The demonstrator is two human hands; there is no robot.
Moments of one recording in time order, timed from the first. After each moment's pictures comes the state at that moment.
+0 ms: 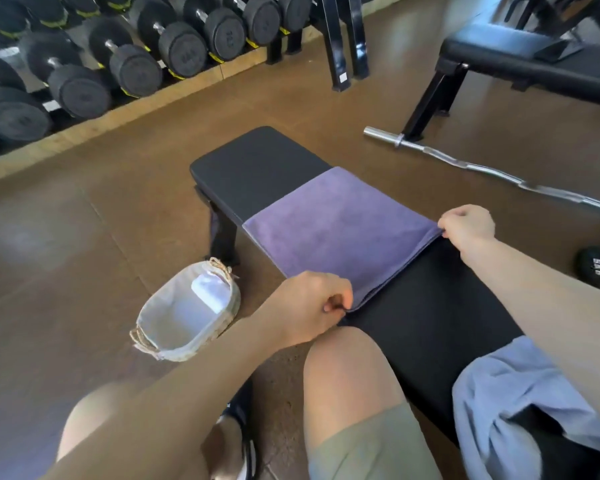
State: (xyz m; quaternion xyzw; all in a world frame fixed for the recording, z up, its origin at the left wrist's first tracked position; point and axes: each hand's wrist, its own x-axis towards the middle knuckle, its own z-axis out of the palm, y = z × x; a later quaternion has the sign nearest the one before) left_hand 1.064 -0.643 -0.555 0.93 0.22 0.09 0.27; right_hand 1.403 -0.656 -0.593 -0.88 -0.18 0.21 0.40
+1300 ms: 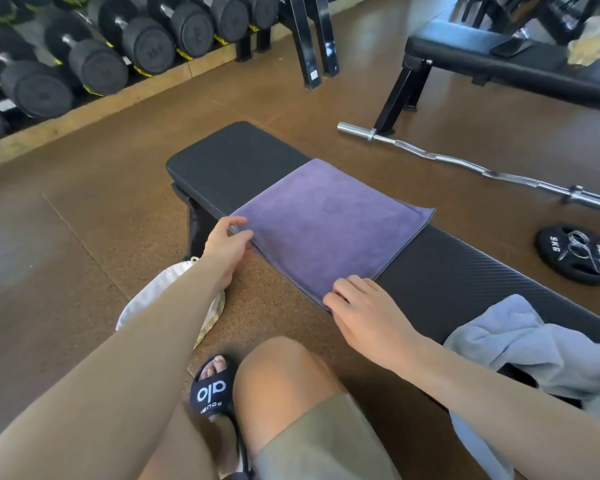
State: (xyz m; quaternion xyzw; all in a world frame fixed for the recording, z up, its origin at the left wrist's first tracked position) left_hand 1.033 -0.548 -0.580 0.51 0.60 0.28 0.56; right_hand 1.204 -0.766 -0.595 -0.64 -0.76 -0.04 0.10
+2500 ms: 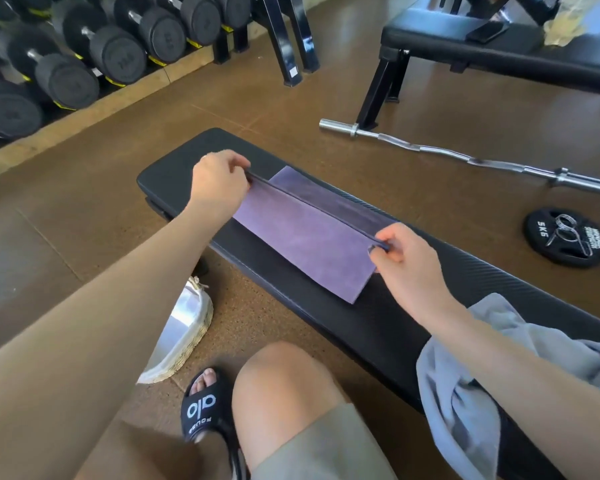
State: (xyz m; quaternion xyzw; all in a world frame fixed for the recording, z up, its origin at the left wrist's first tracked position) left_hand 1.116 -0.515 -0.486 0.76 0.52 0.27 0.28; right_hand 1.285 -0.758 -0.550 -0.79 -0.38 0.19 0.44
